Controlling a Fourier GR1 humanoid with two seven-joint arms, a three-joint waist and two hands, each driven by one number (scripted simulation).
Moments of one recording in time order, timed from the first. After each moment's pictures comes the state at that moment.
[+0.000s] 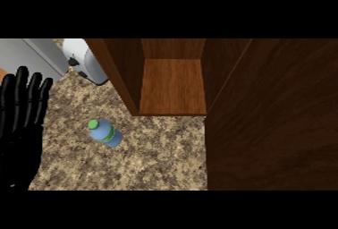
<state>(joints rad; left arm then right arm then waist) -0.03 0.07 0.01 -2.10 0.00 -0.01 -0.01 0.00 -0.08 -0.03 -2.10 0.00 -0.01 -0.01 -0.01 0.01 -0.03</state>
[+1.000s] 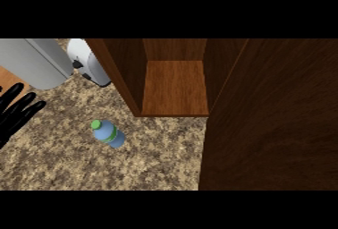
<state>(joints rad) -0.01 0.50 0.20 -1.87 0.97 -0.63 0.22 0.20 -0.10 0.22 -2.40 -0.07 0.12 0.20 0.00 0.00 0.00</state>
